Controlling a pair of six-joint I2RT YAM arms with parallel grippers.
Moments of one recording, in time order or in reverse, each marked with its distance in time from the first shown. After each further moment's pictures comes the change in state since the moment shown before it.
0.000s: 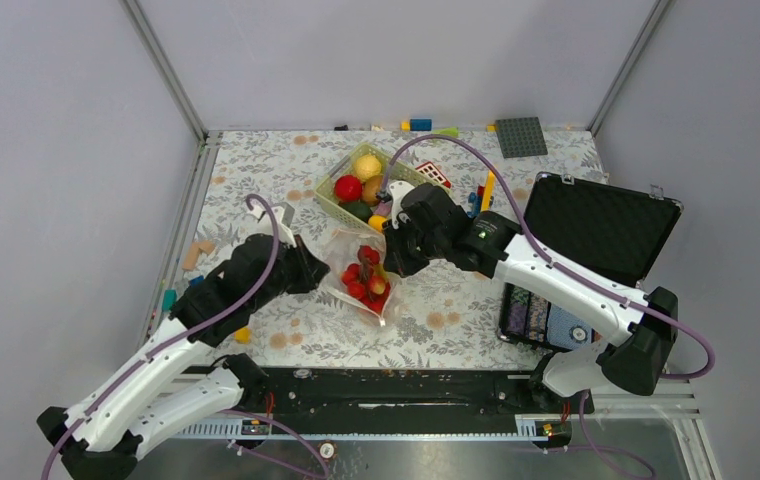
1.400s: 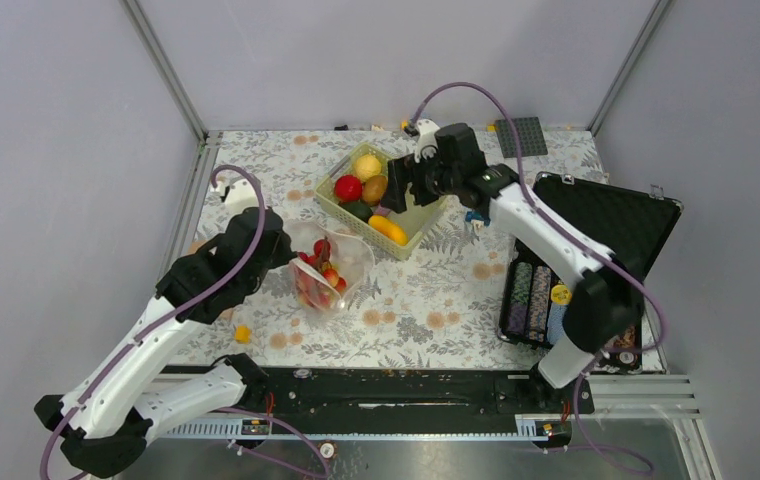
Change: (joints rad) left arm 0.016 0.143 0.307 -0.275 -0.417 -0.046; right arm -0.348 0.147 0.053 0.291 -0.241 -0.162
